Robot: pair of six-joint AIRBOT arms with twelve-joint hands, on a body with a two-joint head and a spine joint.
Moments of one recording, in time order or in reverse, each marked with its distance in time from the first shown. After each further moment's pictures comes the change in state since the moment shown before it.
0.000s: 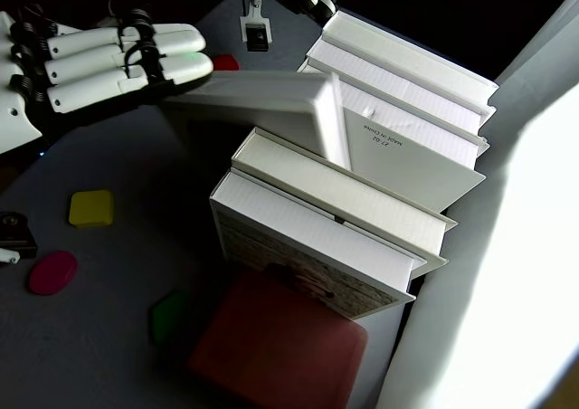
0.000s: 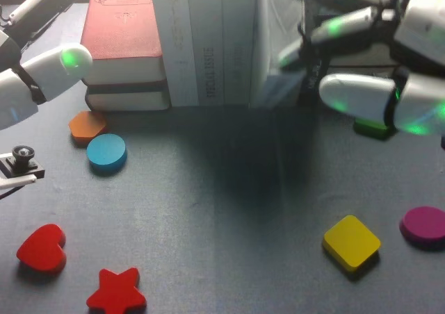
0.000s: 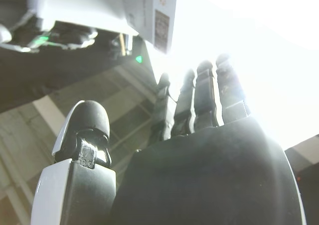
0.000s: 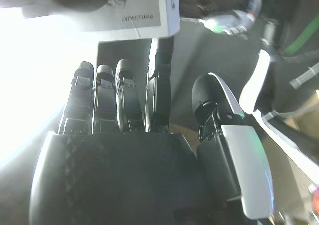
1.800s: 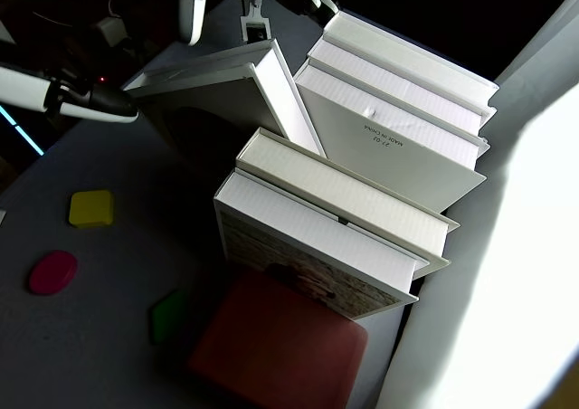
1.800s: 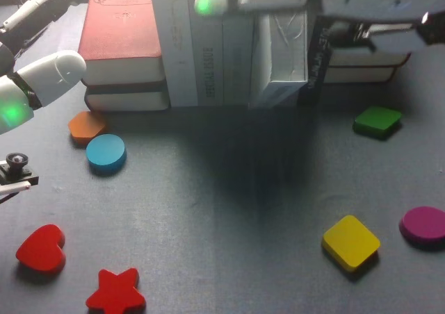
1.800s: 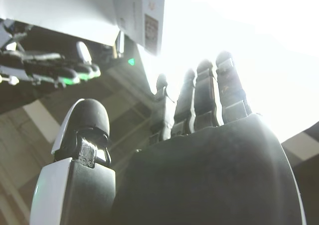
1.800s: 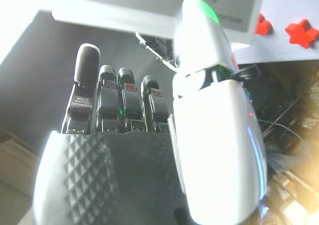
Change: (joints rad) left arm 0.031 0.000 -0.002 -0.037 0.002 0.000; right arm 0.628 -0.031 -0.016 -1.355 -0.519 0.589
